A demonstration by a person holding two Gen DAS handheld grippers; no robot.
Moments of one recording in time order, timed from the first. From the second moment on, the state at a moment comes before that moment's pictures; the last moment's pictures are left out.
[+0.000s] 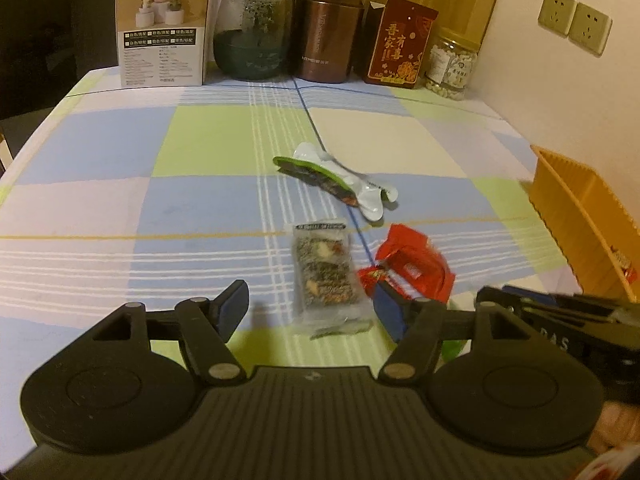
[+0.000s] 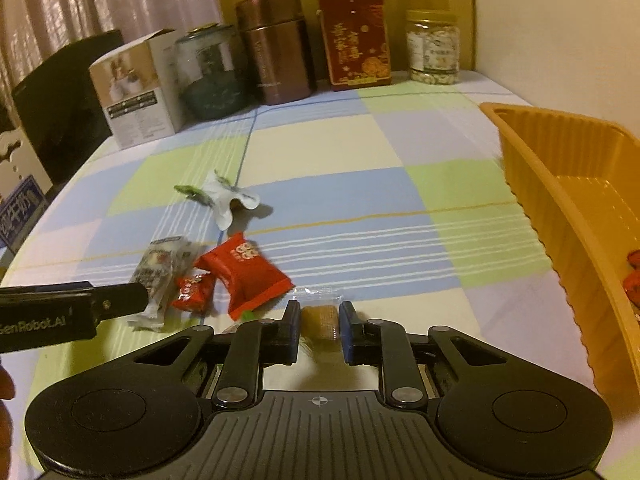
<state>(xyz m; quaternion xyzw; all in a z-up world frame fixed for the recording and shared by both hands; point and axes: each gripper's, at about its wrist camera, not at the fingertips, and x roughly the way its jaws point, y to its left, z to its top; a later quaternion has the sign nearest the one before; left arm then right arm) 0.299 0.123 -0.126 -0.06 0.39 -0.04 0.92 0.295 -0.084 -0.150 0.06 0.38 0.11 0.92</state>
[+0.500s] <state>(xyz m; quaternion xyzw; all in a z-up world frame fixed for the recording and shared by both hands) 0.321 0.101 -0.143 0.00 0.40 -0.04 0.92 0.296 -0.088 -0.149 0.07 0.39 0.10 0.91</state>
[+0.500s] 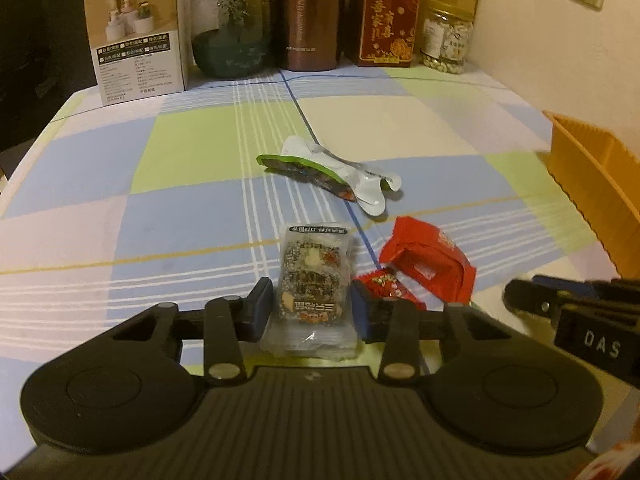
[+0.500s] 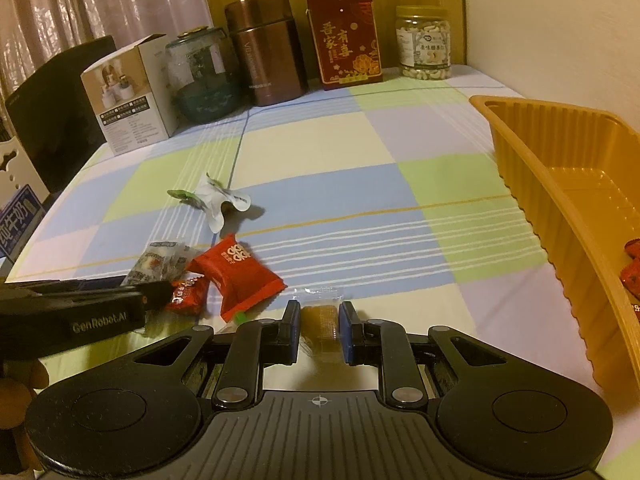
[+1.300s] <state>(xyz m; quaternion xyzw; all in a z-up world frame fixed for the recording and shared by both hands) 0.286 0.104 -0.128 -0.02 0.39 -0.02 0.92 0.278 -0.094 -0.134 0.06 0.37 0.10 0.92</state>
